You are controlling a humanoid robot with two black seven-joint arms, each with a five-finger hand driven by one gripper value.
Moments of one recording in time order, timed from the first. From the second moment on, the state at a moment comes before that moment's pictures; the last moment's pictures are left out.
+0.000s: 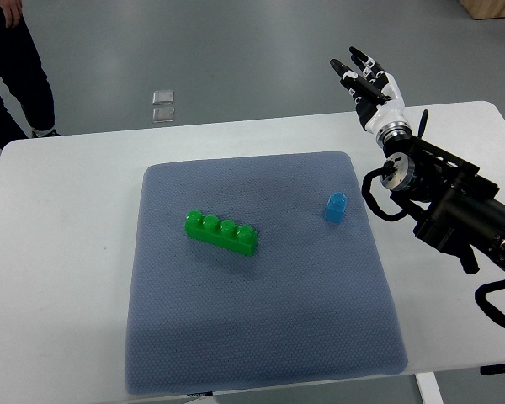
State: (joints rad) left arm 0.01 0.00 -0.10 -0.15 0.07 0.00 0.01; right arm 0.97 -0.06 0.49 0.46 0.21 -0.03 0.47
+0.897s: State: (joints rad) left arm 0.01 0.00 -0.10 -0.14 0.07 0.00 0.01; right arm 0.97 -0.06 0.49 0.46 0.21 -0.03 0.47
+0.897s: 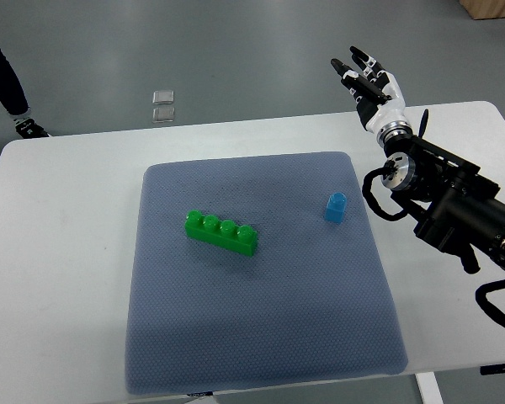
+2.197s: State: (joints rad) left arm 0.01 0.00 -0.10 -0.14 0.07 0.00 0.01; right arm 1.29 -0.44 -0.24 0.84 -0.84 0.06 0.26
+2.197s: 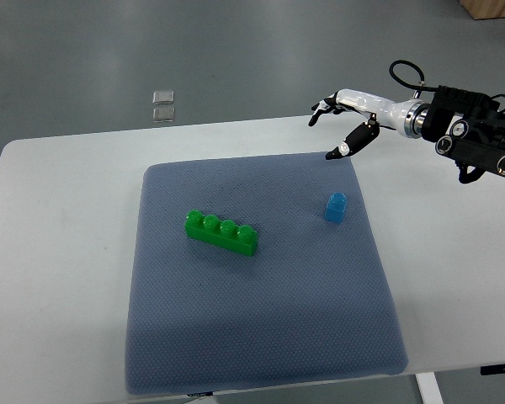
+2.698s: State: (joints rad) left arm 0.01 0.00 -0.10 -0.14 0.07 0.00 0.01; right arm 1.43 -0.47 -0.41 0.91 -0.89 0.25 0.14
